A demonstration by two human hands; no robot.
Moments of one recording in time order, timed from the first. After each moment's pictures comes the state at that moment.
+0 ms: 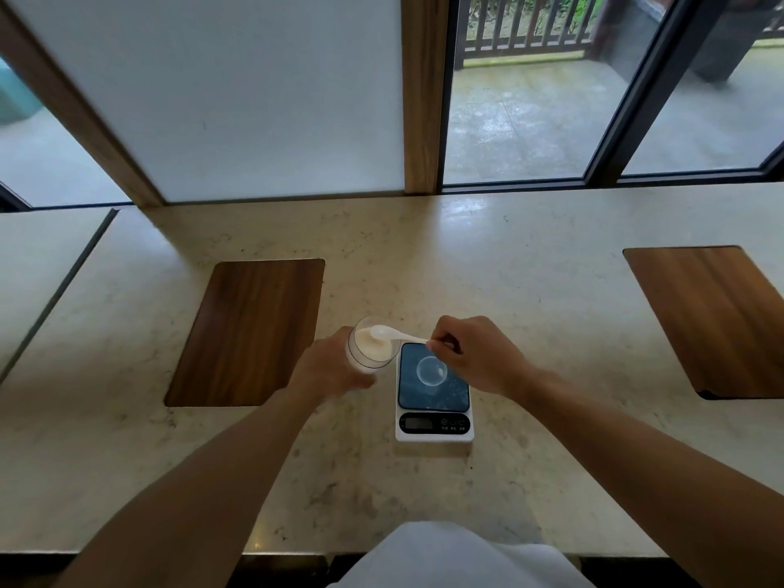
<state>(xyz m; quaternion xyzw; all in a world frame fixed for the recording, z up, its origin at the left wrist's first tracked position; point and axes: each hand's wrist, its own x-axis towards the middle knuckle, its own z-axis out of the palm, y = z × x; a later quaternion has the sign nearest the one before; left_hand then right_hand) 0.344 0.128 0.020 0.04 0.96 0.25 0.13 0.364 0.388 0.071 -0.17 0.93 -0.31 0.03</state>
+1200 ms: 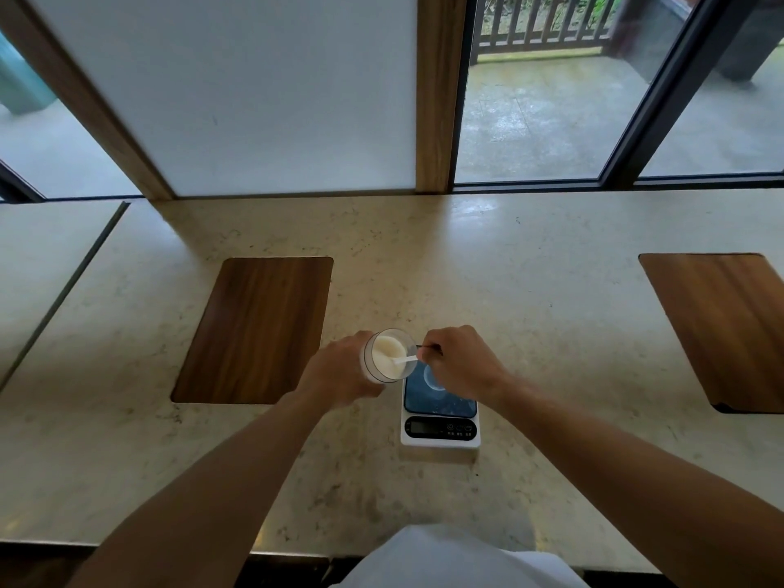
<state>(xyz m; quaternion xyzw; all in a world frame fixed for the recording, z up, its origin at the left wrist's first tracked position) 0.344 0.129 0.015 0.13 0.96 0.24 0.09 0.352 0.352 0.057 -0.09 0.93 -0.33 0.10</state>
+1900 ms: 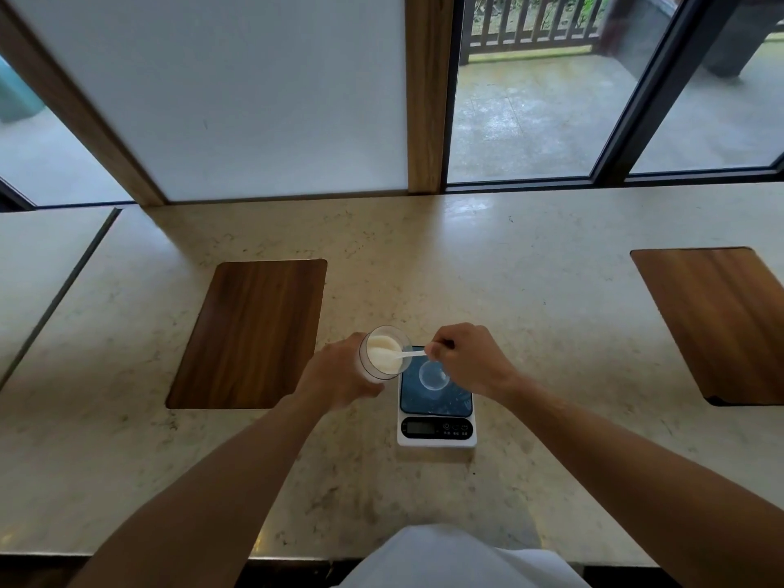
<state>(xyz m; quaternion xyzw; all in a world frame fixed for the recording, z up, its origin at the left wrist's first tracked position) 0.343 0.133 0.005 0.10 0.96 0.25 0.09 0.352 0.369 0.056 -0.02 0.91 -0.39 0.11</state>
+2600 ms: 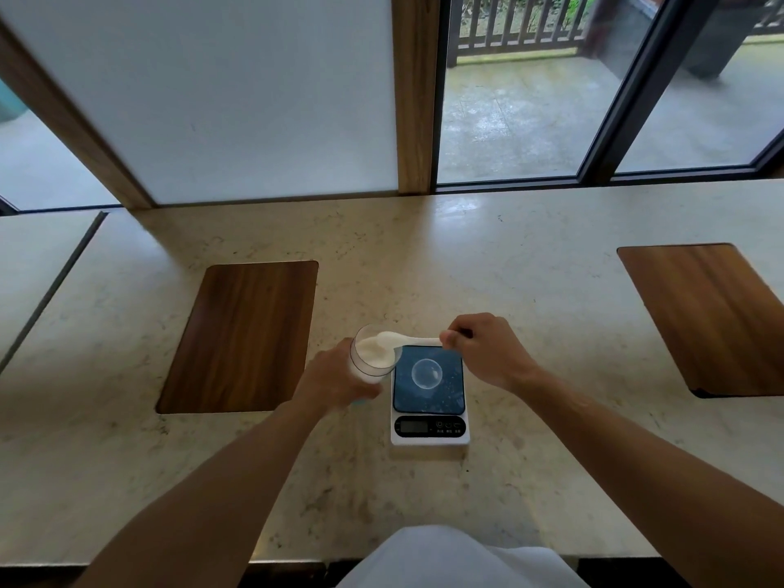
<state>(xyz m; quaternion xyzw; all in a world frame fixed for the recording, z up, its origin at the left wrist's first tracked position) 0.350 0.140 0.004 0.03 0.94 0.30 0.14 0.358 0.399 0.075 0.00 0.91 -0.40 0.07</state>
